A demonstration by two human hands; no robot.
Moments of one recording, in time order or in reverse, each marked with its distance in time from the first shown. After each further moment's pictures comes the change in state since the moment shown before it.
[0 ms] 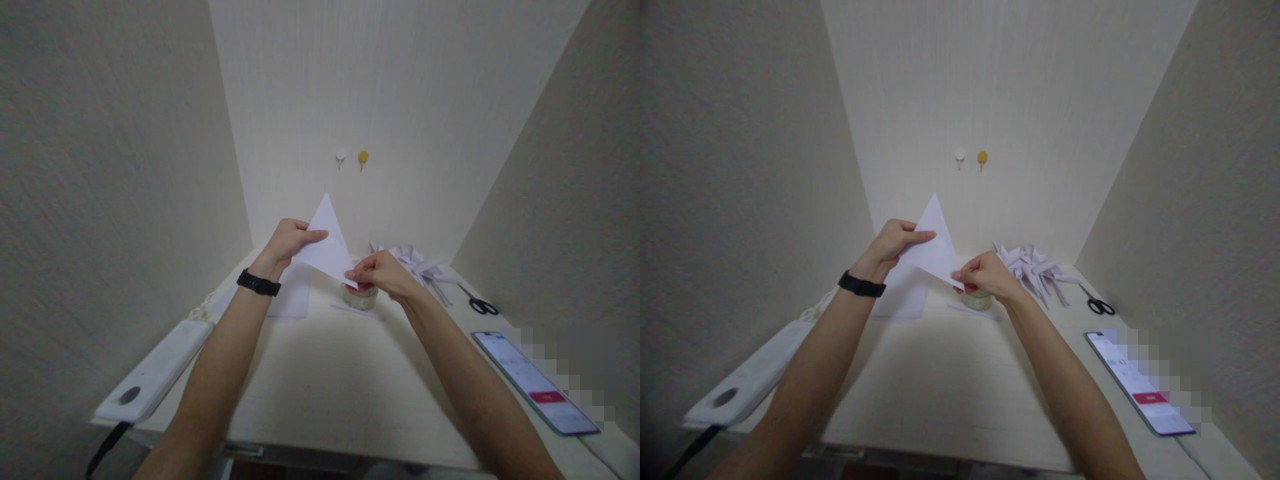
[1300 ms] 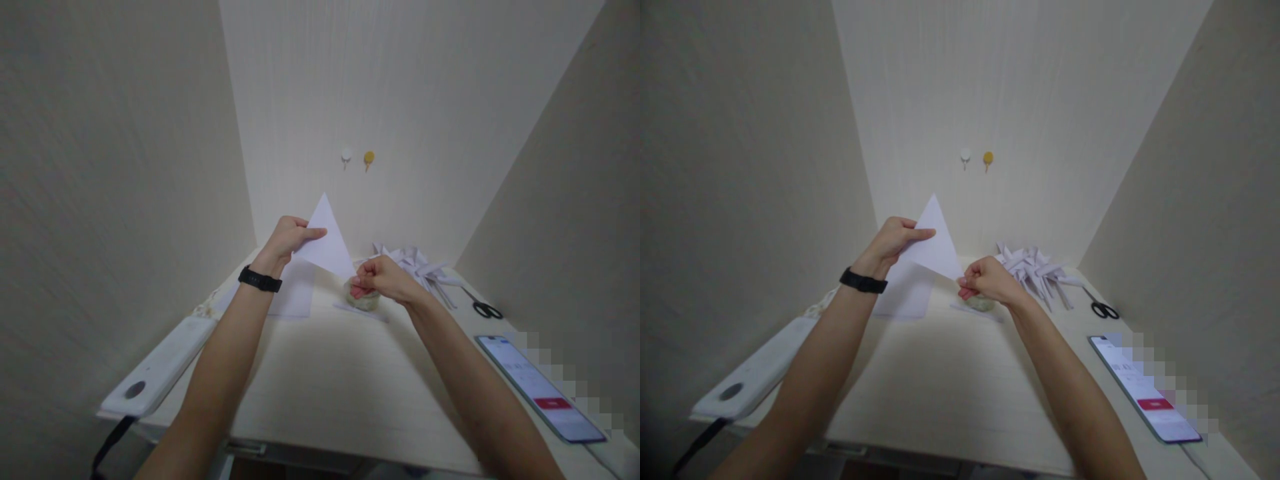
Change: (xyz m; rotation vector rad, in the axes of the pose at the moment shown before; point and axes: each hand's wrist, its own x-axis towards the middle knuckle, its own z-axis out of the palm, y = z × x) left_hand 0.006 0.001 -0.016 0.032 0.058 -0.016; right_hand 0.004 0.003 0.006 0.156 -0.110 0.128
